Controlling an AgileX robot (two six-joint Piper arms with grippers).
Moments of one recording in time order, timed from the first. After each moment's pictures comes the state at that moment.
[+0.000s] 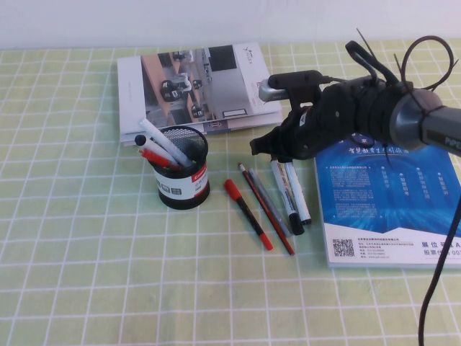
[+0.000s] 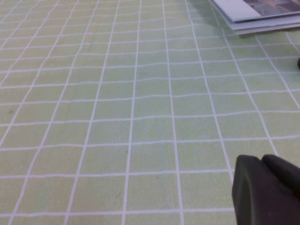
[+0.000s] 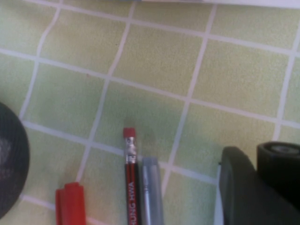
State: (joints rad) right arm 0.50 2.14 -1.64 0.08 0.49 0.16; left arm 0.00 -0.02 0.03 -0.06 0.39 0.16
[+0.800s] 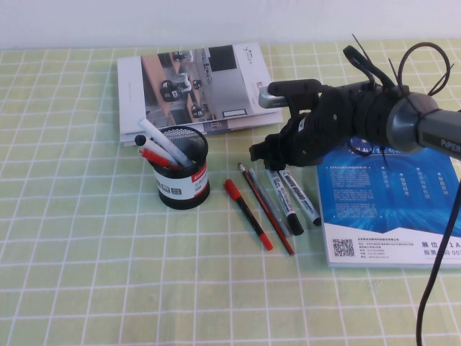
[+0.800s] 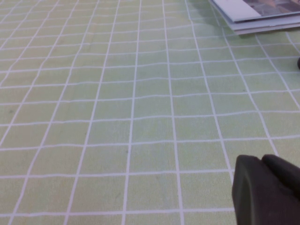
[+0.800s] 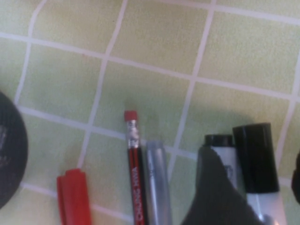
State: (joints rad) right arm 0.50 2.15 -1.64 0.12 0.52 0.16; left arm 0.00 -0.02 0.03 -0.06 0.39 0.16
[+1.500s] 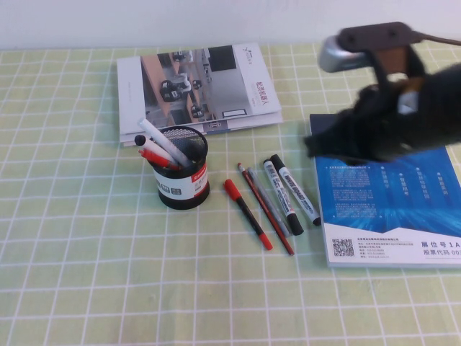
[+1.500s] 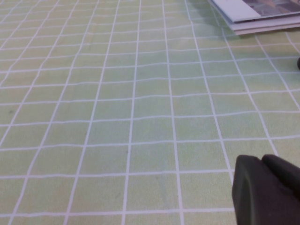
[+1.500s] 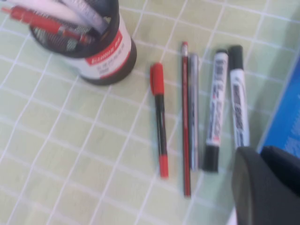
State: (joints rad) right arm 0.56 1.46 -1.24 0.08 0.68 0.16; left arm 0.00 -0.02 0.03 -0.06 0.39 0.16
